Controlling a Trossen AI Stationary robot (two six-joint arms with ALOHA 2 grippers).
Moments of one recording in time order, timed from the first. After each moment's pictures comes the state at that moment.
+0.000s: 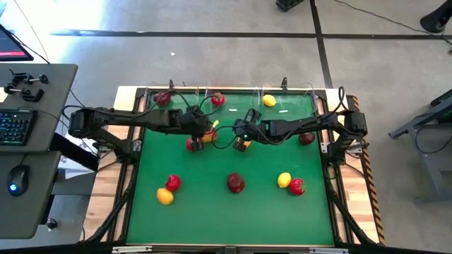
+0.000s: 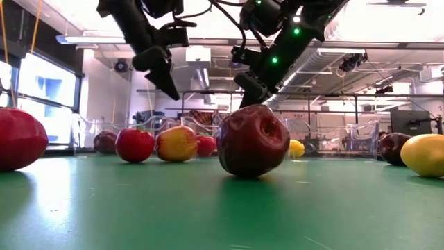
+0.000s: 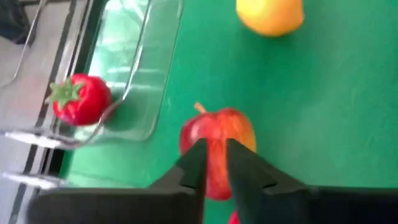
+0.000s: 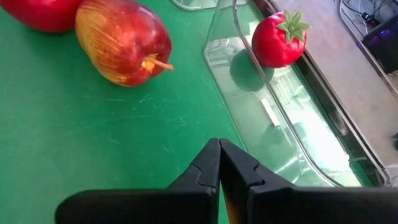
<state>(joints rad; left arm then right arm) 0.15 1.43 1.01 -0.55 -0.27 0.18 -0.07 1.74 1.13 -0.26 0.49 0.08</state>
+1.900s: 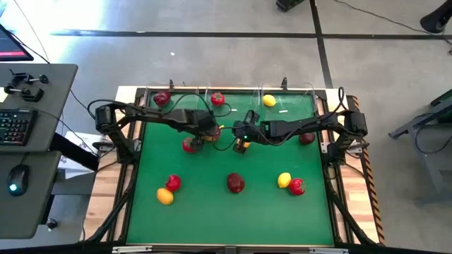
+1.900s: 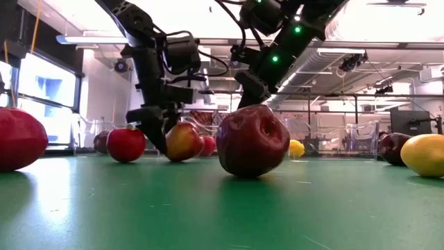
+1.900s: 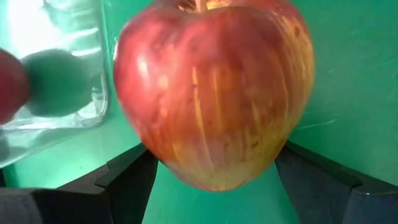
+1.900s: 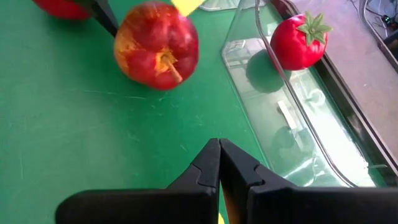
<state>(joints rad) 0.26 1.73 1.01 -0.54 -0.19 0.47 -0.06 1.74 1.13 -0.26 0.44 0.07</state>
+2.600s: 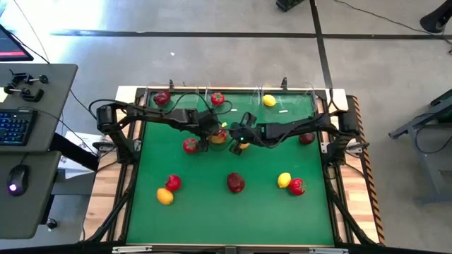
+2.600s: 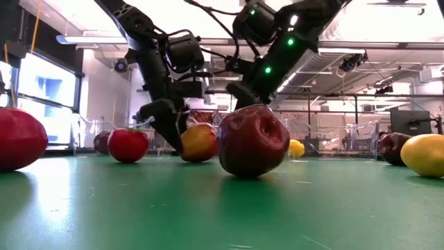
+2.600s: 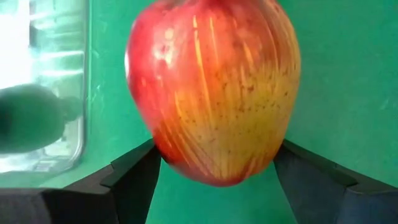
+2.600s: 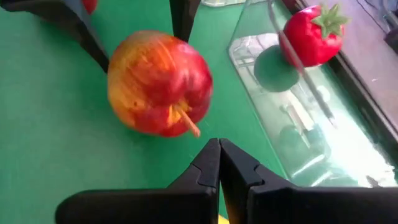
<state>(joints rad) 0.28 1.73 1.01 -0.41 -0.03 0.39 -0.06 1.82 1.13 -0.17 0.44 0.10</state>
